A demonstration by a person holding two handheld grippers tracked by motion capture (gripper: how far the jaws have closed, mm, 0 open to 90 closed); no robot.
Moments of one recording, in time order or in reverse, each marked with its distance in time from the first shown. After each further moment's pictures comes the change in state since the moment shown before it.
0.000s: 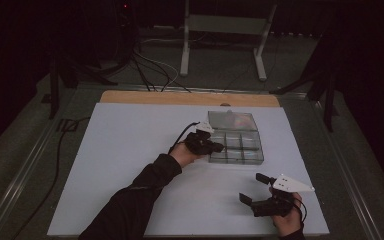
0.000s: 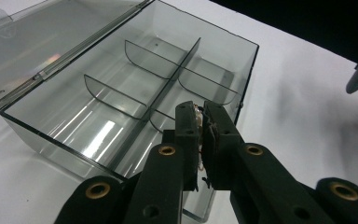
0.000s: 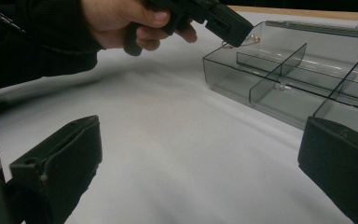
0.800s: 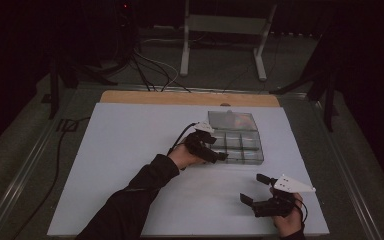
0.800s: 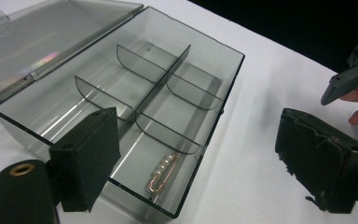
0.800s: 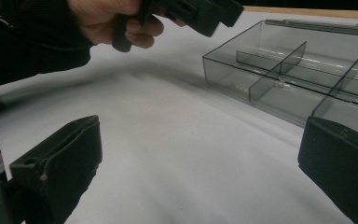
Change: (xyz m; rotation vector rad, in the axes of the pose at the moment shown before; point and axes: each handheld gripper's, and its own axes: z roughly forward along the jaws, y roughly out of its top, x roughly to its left) left arm -0.013 0.005 -0.011 -0.009 -0.018 -0.038; right arm -0.002 -0.002 -0.002 -0.004 0.004 0.010
